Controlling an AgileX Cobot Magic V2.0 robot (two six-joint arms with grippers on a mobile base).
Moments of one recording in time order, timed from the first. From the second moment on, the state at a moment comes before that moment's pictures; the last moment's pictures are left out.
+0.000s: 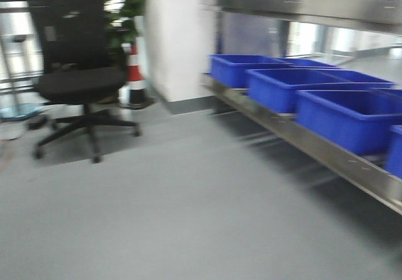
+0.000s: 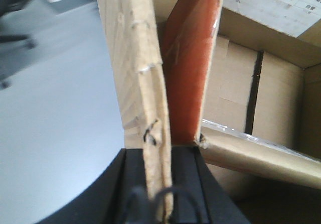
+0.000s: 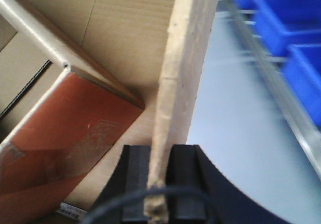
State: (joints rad) left arm -0.30 1.50 -1.99 -0.01 1.07 -0.05; right arm 0.20 1.38 -1.77 0.25 0.96 -0.12
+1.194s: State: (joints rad) left arm -0.30 1.50 -1.99 -0.01 1.07 -0.05; right arm 0.20 1.38 -1.77 0.25 0.96 -0.12
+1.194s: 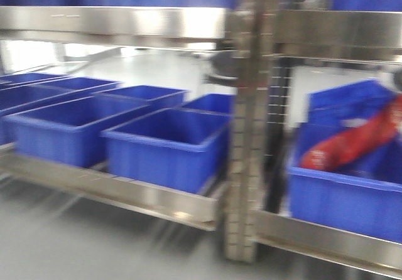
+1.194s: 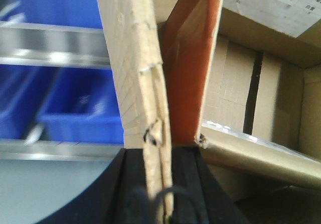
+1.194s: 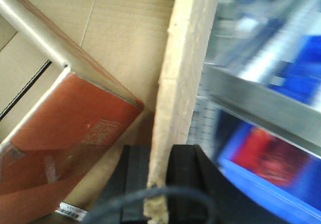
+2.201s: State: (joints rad) left arm -0.30 1.50 -1.99 -0.01 1.07 -0.05; right arm 0.20 1.38 -1.77 0.25 0.96 -0.12
